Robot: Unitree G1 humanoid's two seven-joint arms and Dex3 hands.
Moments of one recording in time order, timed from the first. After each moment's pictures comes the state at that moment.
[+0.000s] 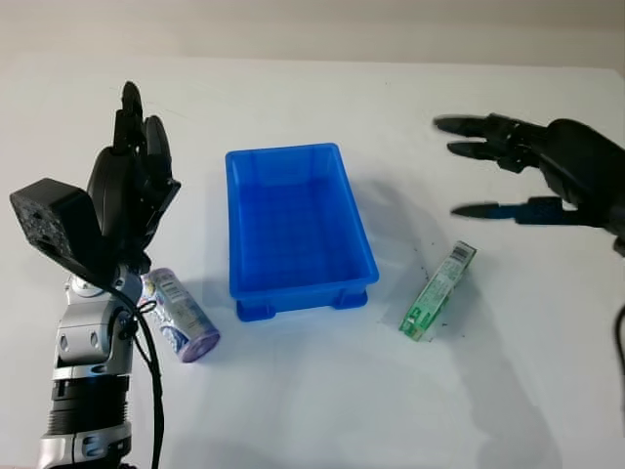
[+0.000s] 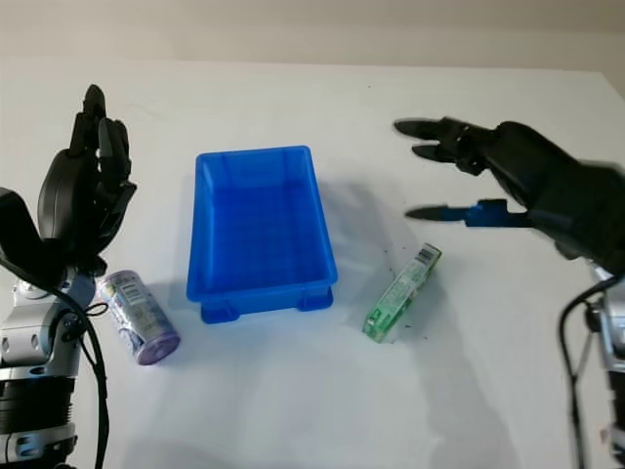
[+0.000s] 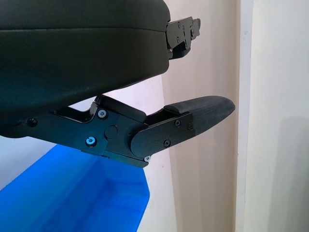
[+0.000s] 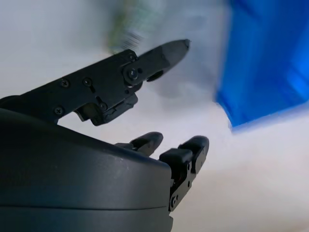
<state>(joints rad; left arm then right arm) -0.40 0.26 0.24 0.04 -0.19 0.14 -0.12 -0.35 -0.92 -0.13 -0.04 -0.14 -0.12 0.66</state>
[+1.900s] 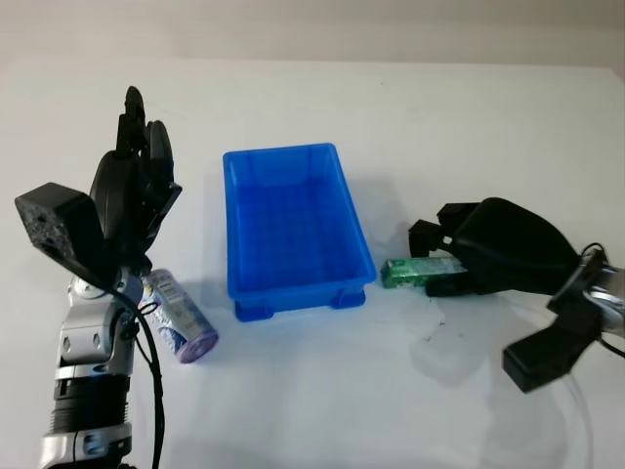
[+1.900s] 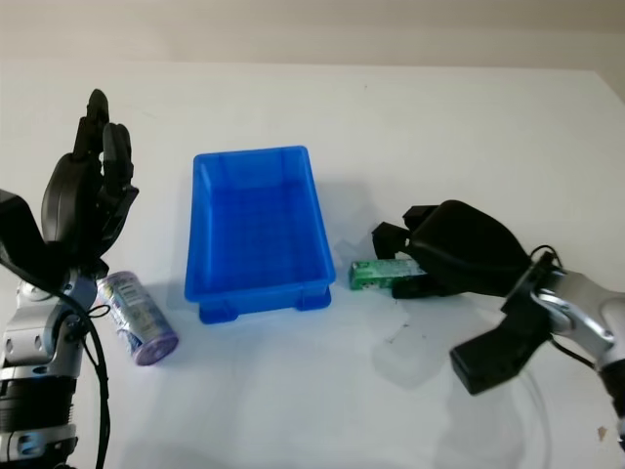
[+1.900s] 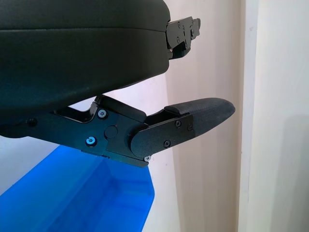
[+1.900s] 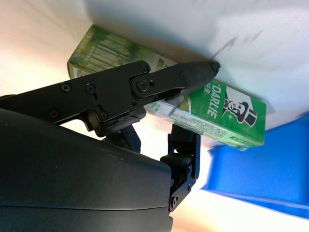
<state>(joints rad) -0.40 0.27 0.23 0.09 -0.19 0.11 -0.14 -0.53 -0.87 0.24 0.60 -0.96 -0.79 -0.31</state>
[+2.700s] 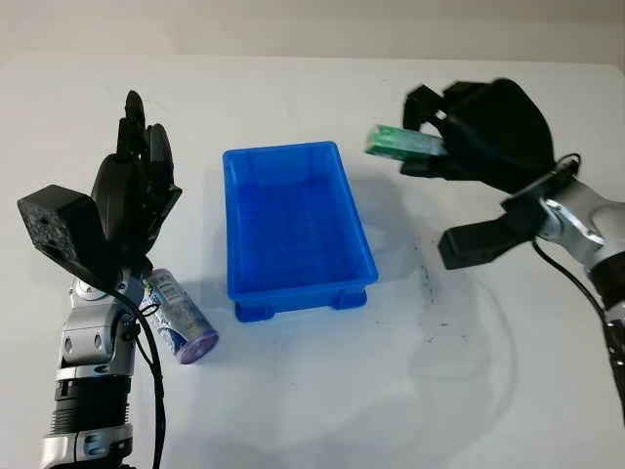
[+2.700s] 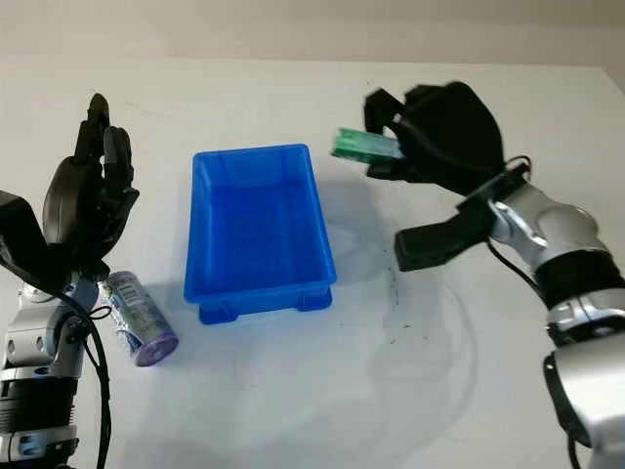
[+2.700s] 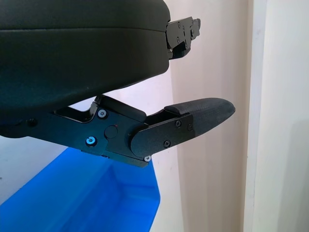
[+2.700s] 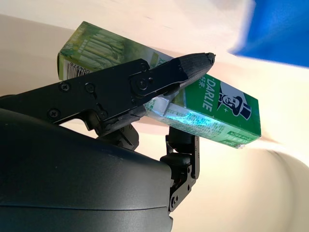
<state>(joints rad) -0.38 0.26 0.23 0.09 -0.18 0.10 -0.12 -0.95 -0.70 0.41 0.79 -1.00 -0.61 -0.65</state>
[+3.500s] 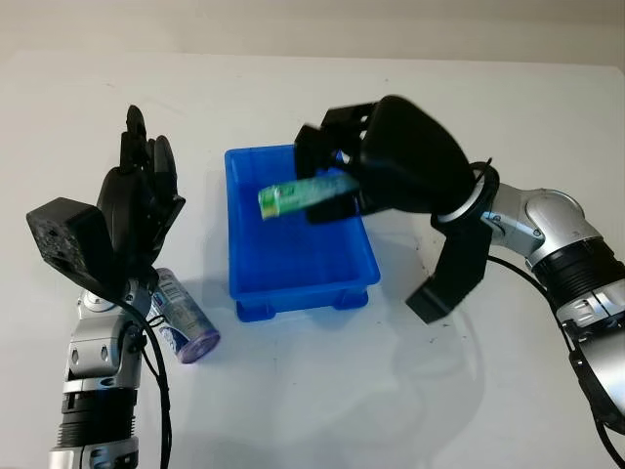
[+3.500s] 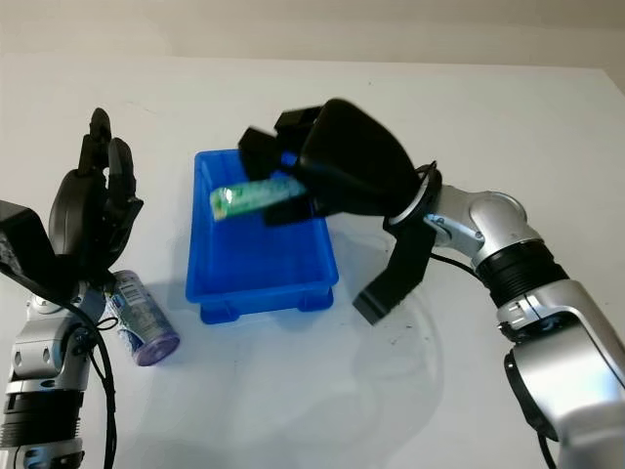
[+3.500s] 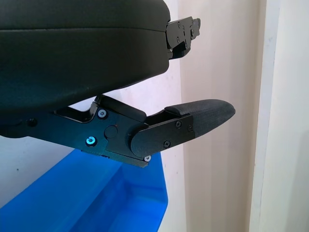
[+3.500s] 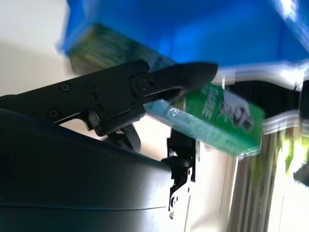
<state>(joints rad) -0.34 0.23 0.21 0.05 -0.17 0.12 -0.06 -0.98 -0.65 0.50 0.65 -0.89 -0.99 -0.34</state>
